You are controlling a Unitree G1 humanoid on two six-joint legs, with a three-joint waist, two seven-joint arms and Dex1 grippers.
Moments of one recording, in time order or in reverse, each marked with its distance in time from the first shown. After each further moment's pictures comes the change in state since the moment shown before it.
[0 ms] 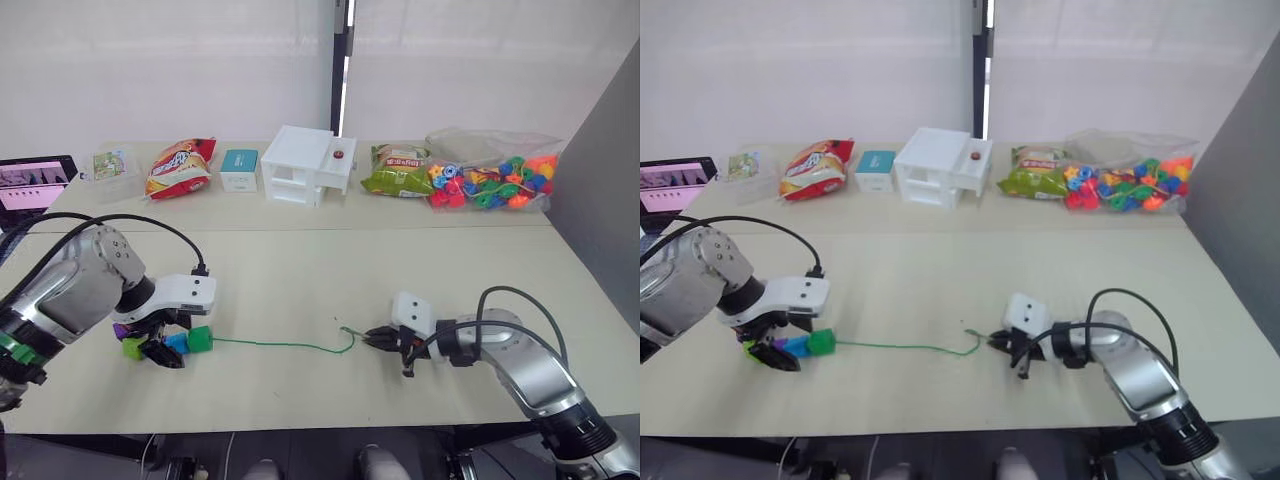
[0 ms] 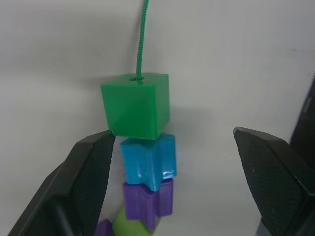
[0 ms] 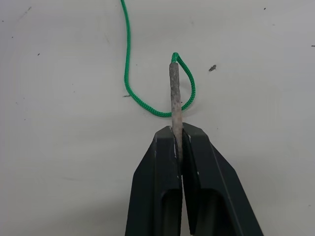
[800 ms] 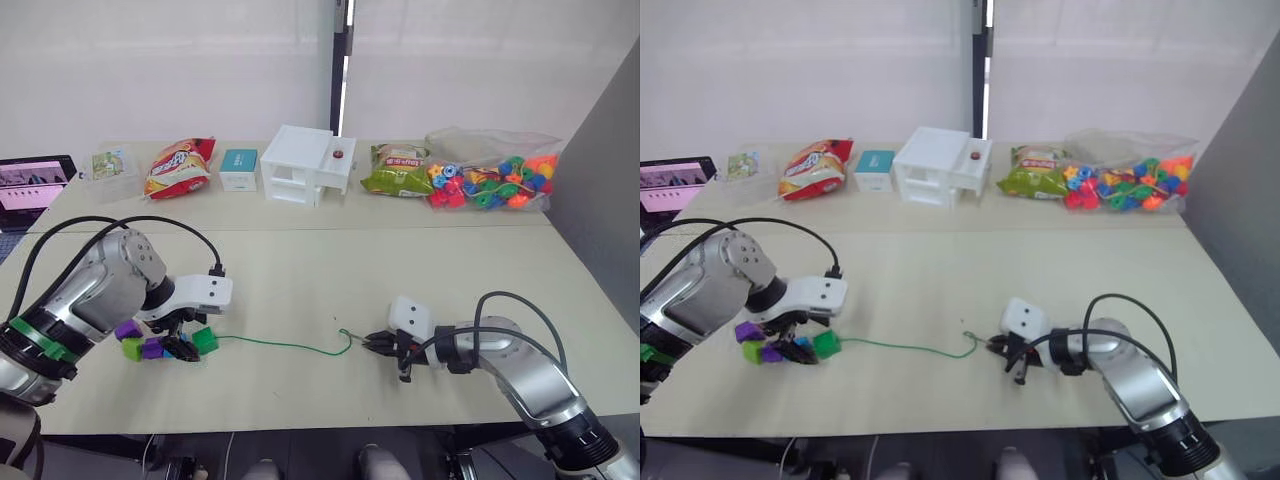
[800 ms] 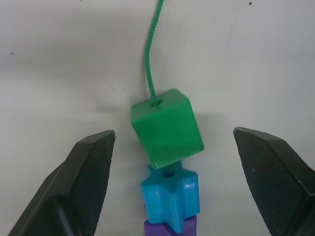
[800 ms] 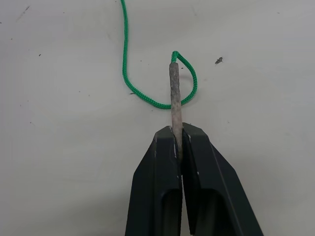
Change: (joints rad) left arm 0.008 -0.122 0.019 0.030 0.103 -0.027 -0.009; right arm 0.037 0.006 -0.001 -0.062 0.006 0.083 -0.043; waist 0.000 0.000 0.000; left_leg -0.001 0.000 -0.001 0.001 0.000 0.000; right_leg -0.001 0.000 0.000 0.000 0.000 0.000
